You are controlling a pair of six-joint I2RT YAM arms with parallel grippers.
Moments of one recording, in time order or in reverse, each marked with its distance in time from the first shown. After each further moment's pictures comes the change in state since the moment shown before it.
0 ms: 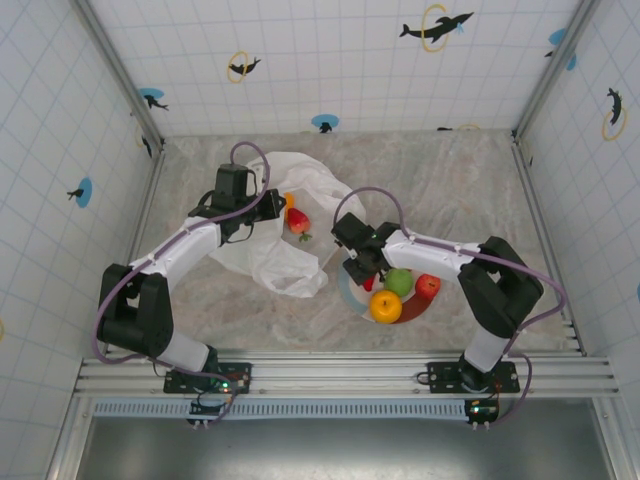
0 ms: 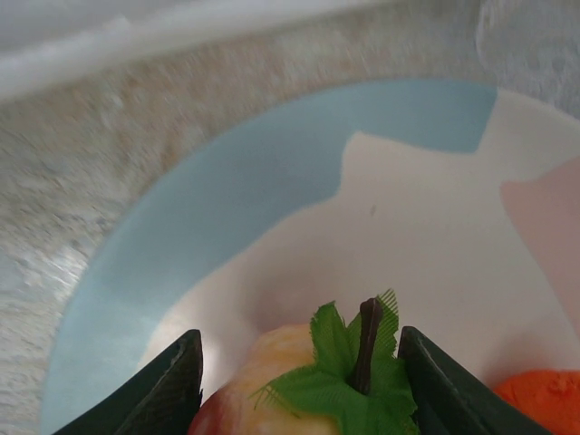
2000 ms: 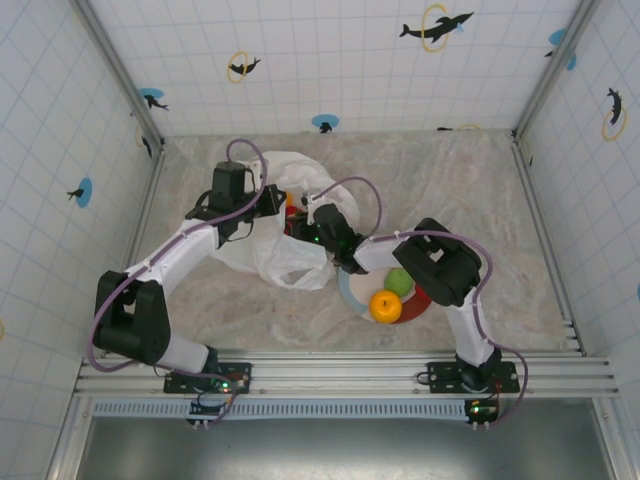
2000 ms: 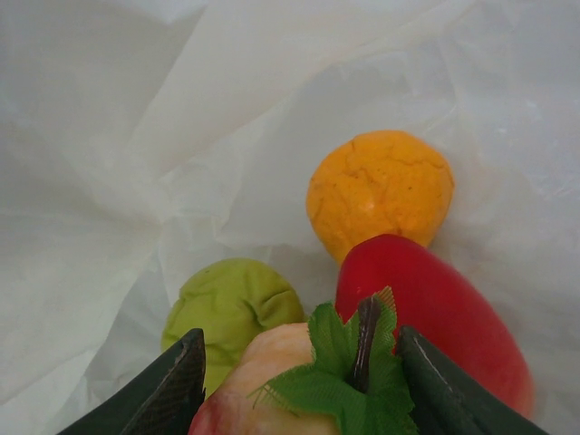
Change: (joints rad) left arm -0.005 -0.040 -0.005 0.046 0.000 -0.031; right arm 0.009 0.388 0.038 1.289 -0.149 0.344
